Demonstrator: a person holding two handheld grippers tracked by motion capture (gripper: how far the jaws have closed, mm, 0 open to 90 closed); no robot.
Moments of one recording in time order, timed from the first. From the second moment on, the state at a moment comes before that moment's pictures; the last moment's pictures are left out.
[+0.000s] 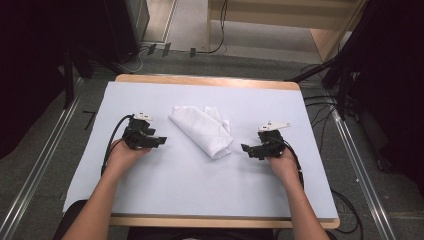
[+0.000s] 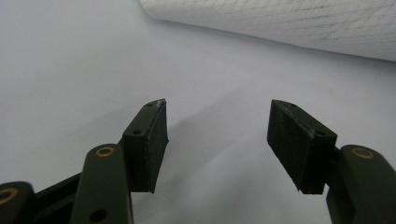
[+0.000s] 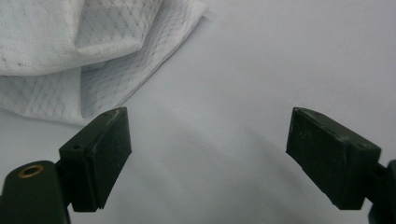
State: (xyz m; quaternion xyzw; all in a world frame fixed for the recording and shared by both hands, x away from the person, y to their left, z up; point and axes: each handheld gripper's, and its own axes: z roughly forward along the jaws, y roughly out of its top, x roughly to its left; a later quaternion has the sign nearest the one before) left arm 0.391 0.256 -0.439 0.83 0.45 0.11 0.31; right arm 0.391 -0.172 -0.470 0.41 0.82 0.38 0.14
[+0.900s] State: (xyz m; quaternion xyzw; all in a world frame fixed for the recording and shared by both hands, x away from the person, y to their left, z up) left arm 0.390 0.265 -0.440 0.83 0.44 0.08 0.34; right arm 0.391 -0.175 -0.465 0.45 0.78 0.40 0.14
